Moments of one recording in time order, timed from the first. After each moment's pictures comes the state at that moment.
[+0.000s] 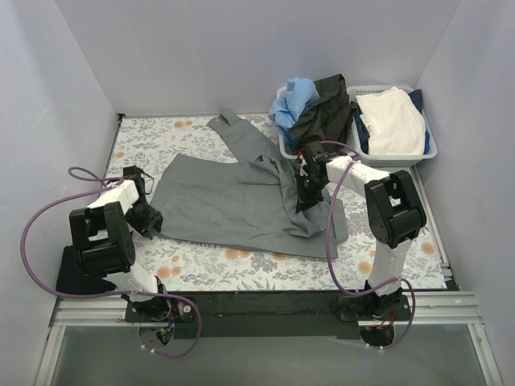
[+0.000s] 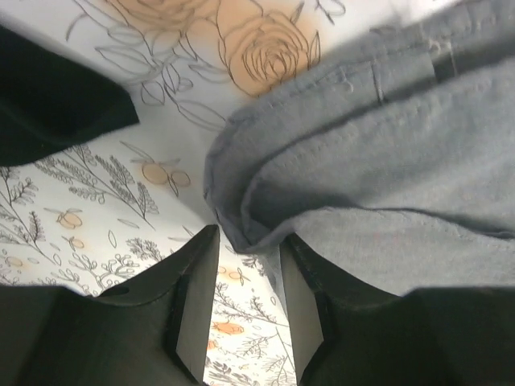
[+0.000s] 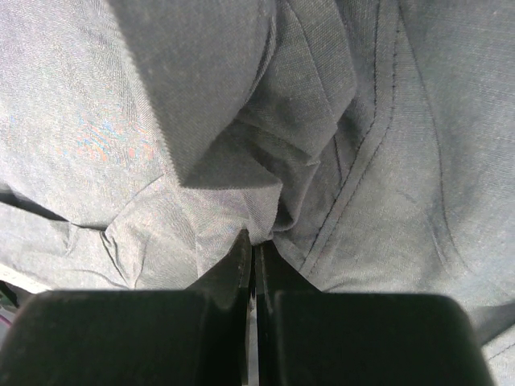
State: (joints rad) left arm 0.20 1.60 0.92 -0.81 -0.19 -0.69; right arm 0.44 1.90 1.29 -0.70 -0.27 0.33
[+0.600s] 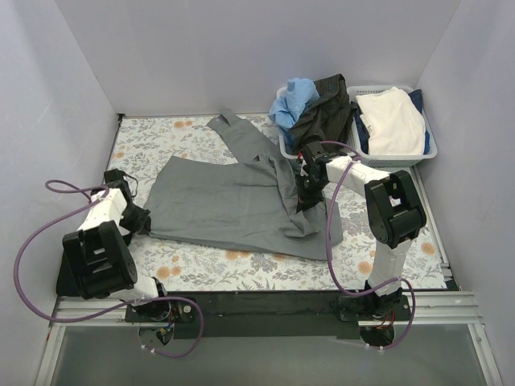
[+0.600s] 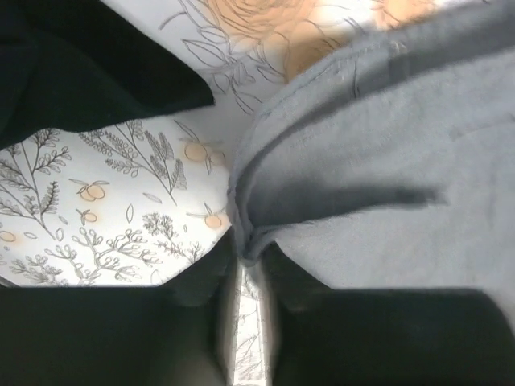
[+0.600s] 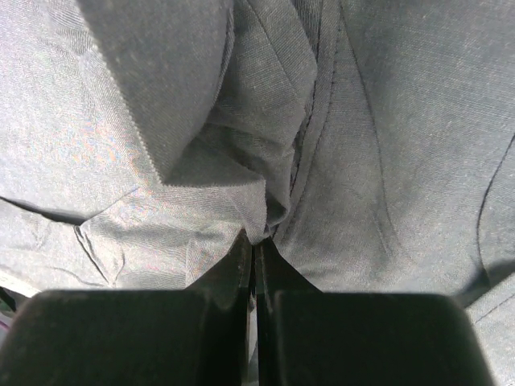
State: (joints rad) left arm 0.33 1.48 0.89 -0.82 -0.12 -0.76; right arm 0.44 1.90 1.28 -0.70 -0.25 0.34
